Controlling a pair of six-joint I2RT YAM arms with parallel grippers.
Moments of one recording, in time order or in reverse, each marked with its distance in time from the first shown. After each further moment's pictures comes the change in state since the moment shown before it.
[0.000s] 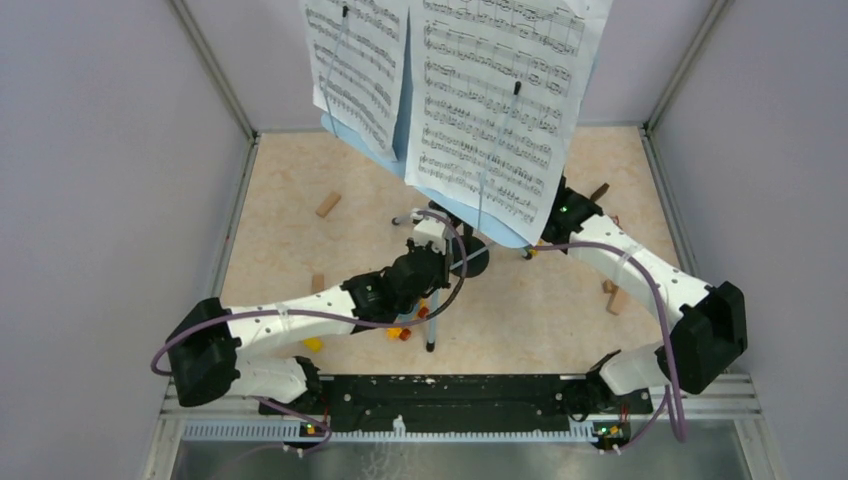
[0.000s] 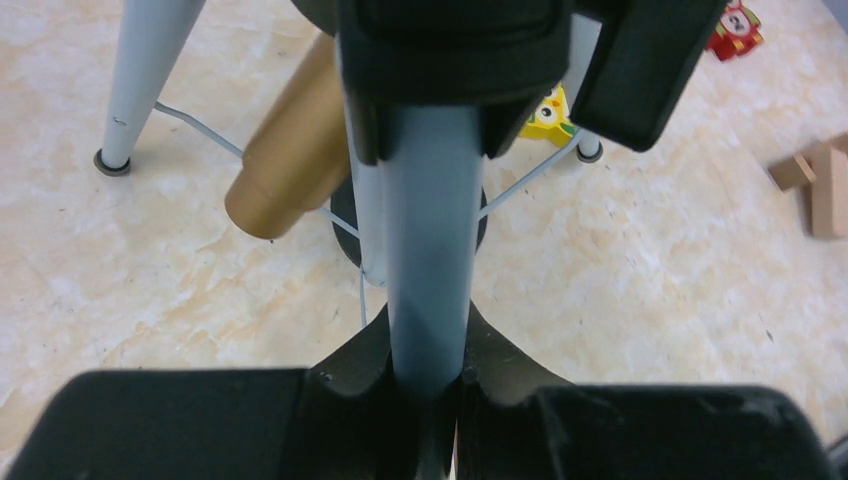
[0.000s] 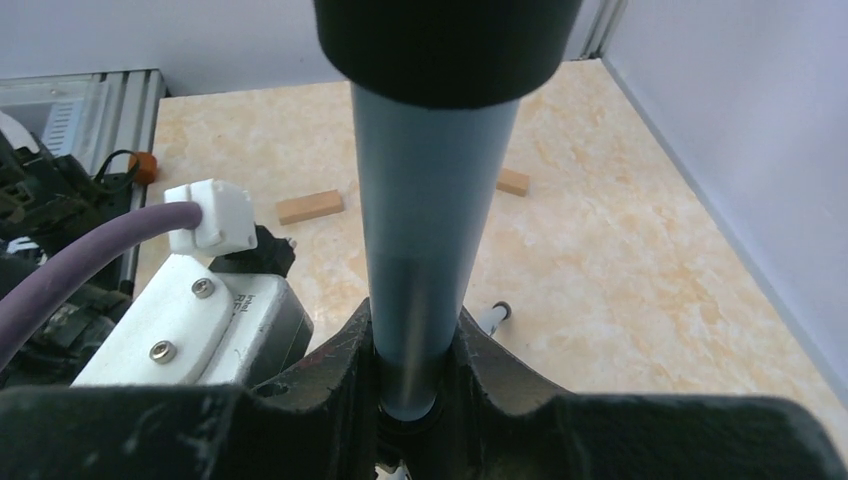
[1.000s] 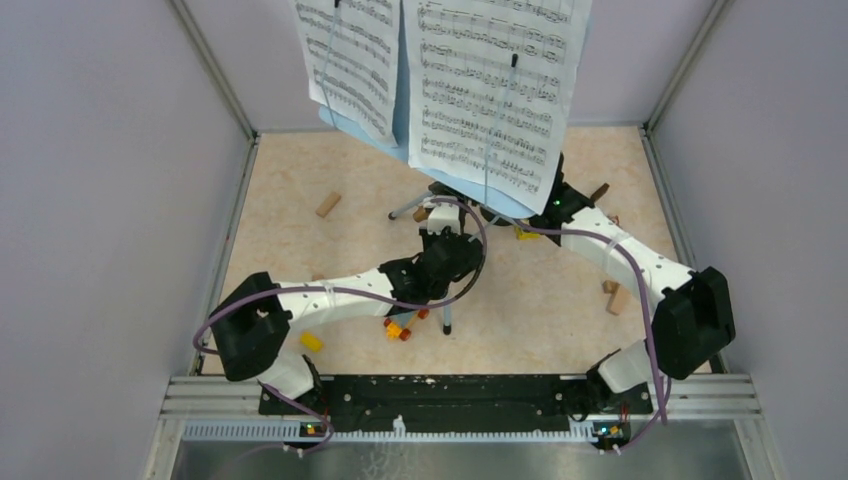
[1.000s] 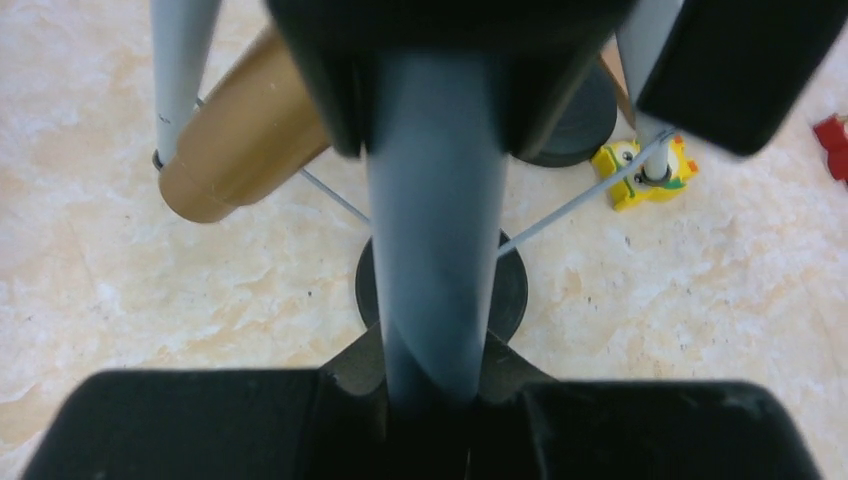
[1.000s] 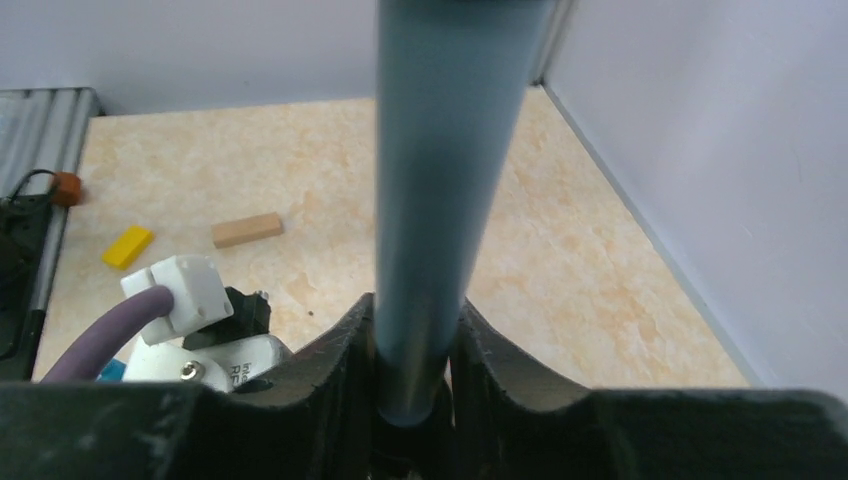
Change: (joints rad) left arm 0.006 0.272 0.187 0.011 -0.304 -0.097; right arm -0.057 0.090 0.011 0.181 -0.027 0.000
